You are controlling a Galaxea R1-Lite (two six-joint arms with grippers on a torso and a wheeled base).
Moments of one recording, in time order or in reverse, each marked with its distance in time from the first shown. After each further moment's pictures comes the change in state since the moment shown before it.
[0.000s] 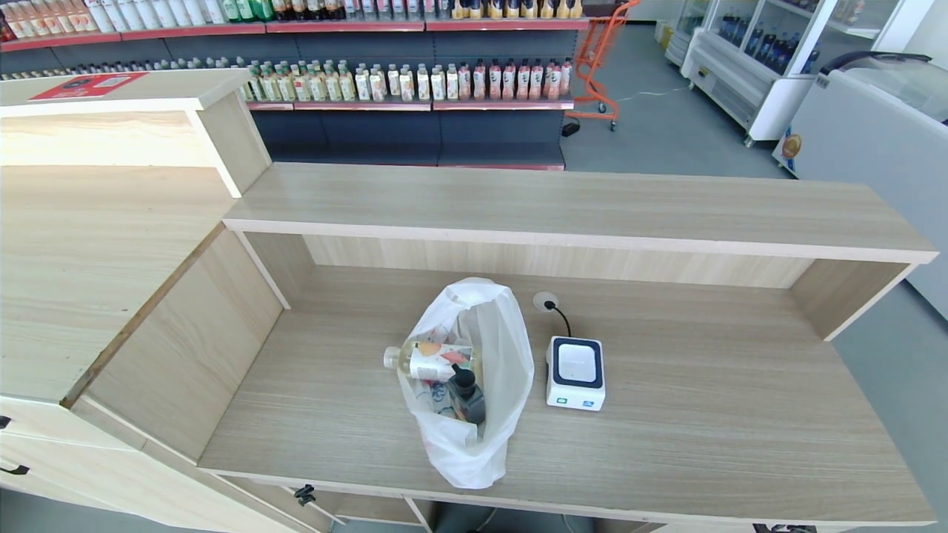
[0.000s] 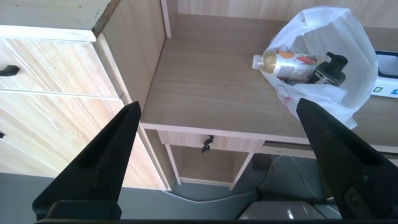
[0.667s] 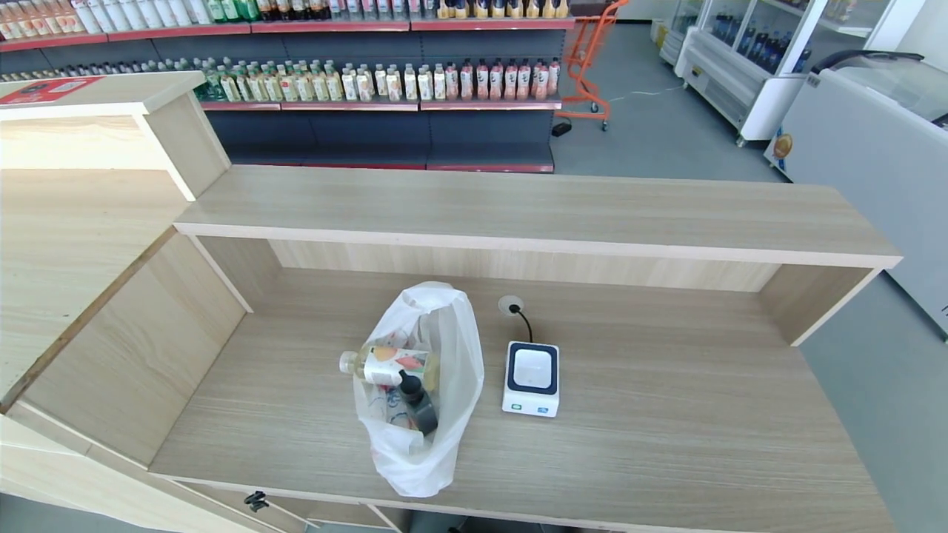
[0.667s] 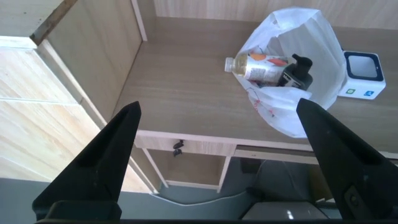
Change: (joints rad) left arm 0.000 -0.010 0.000 0.000 0.000 0.012; right arm 0.000 0.000 0.000 0.000 0.000 0.000
